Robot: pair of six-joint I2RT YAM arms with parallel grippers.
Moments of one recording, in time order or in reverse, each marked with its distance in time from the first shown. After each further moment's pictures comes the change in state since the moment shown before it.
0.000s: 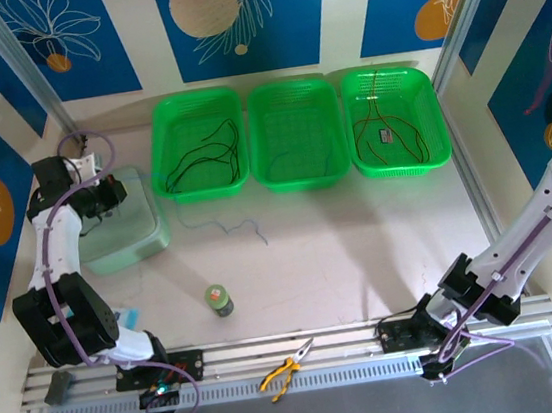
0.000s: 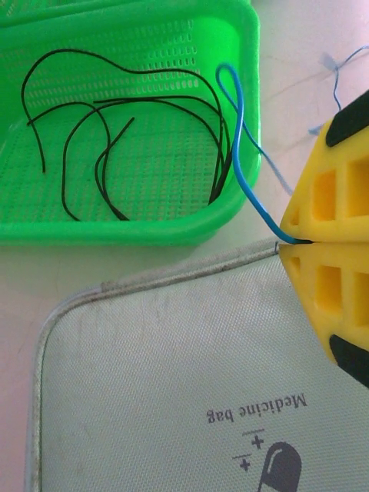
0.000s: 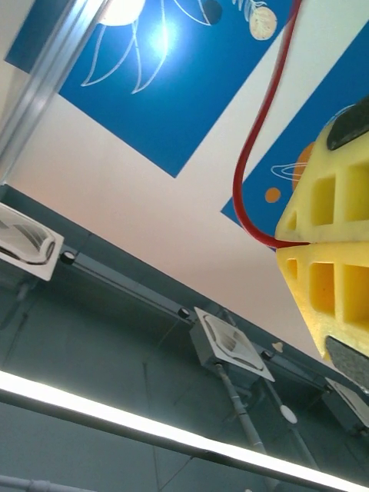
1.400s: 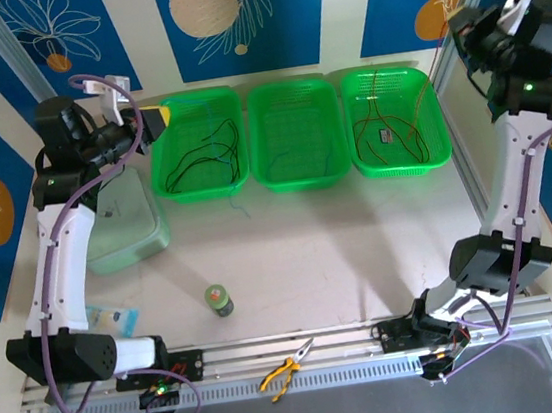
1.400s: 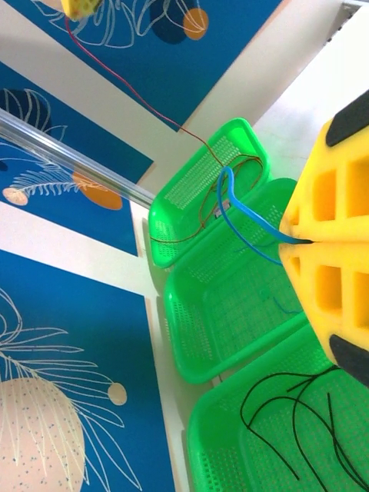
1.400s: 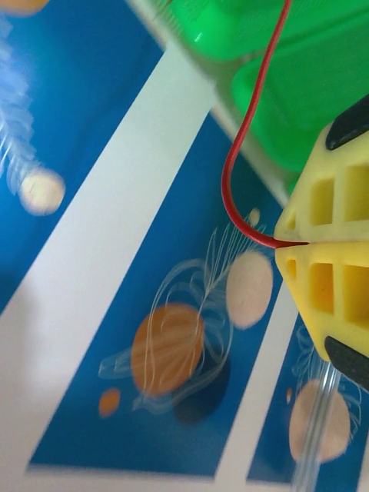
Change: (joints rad) left arm -0.365 -0.130 0.355 0.182 0.257 -0.163; right arm 0.460 0.127 -0.349 -0.325 0.127 -0.553
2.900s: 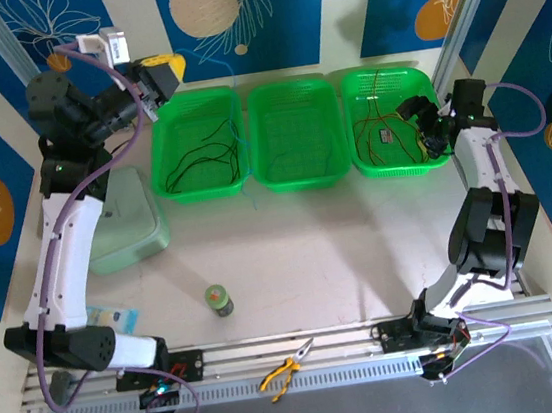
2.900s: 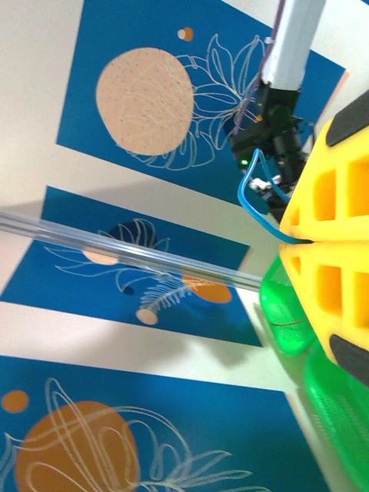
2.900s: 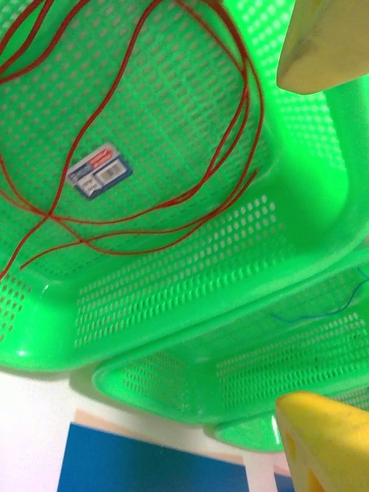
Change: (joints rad) left arm -0.172 0.090 0.214 0.378 0.023 -0.239; right arm 0.064 0.105 -0.524 -0.049 0.180 -0.232
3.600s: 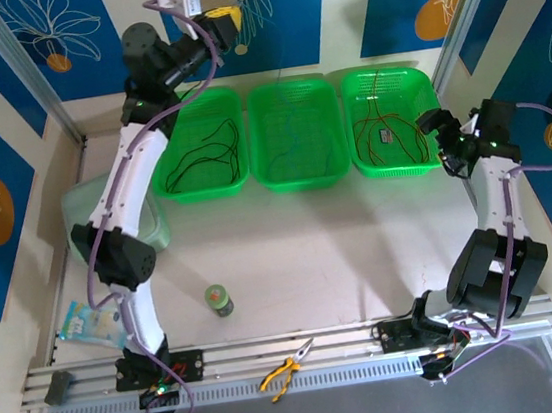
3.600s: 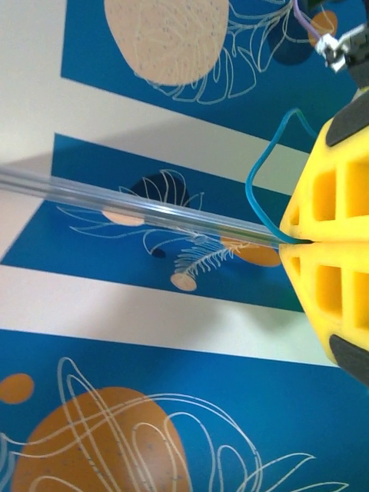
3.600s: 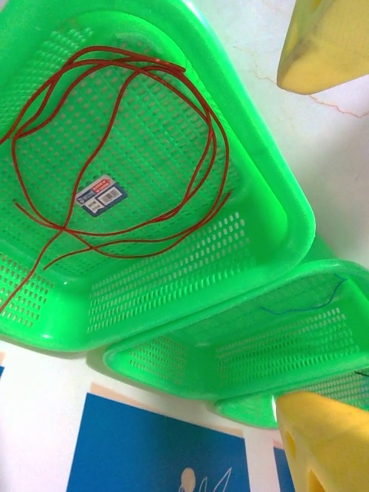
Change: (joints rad) left arm -0.162 0.589 0.490 0.131 -0.219 0.064; right arm -0.143 -0.239 -0.172 -0.001 -0.090 -0.023
